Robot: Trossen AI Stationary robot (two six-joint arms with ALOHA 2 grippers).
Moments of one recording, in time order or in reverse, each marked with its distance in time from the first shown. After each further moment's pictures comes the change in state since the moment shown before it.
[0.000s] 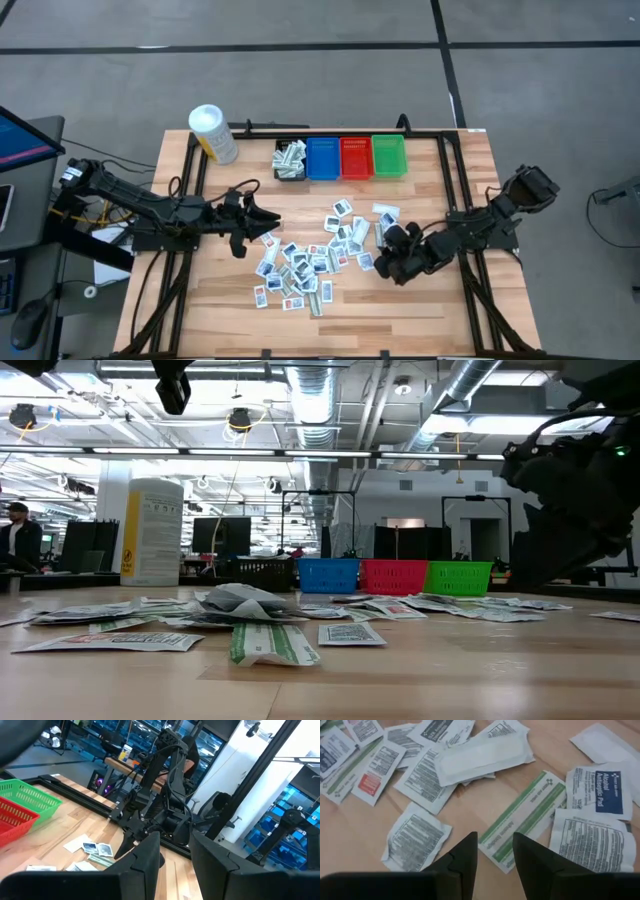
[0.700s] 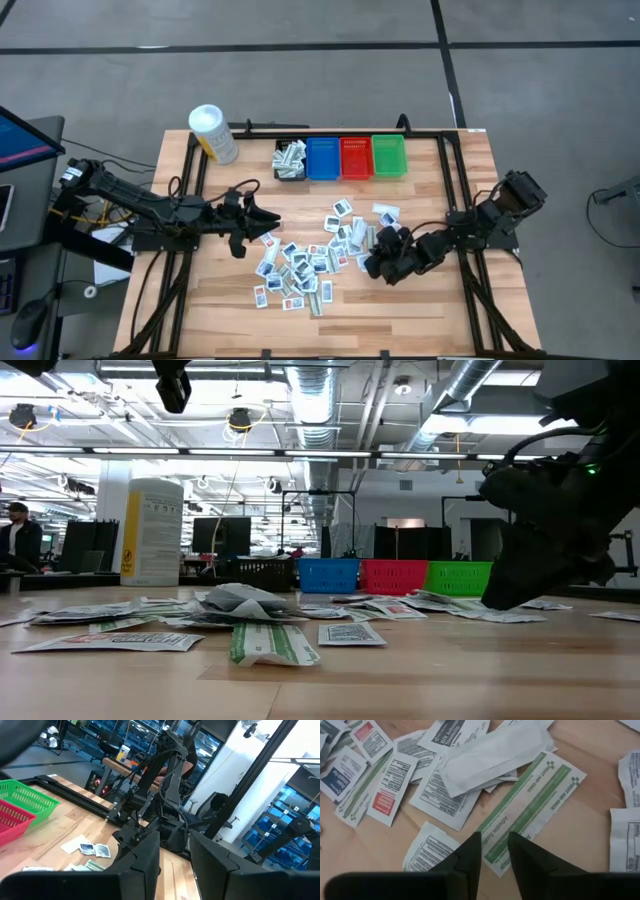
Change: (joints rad) left arm -0.001 0.000 0.001 0.007 0.008 -0.001; right arm -0.009 0.186 0.011 0.177 -0.041 0.085
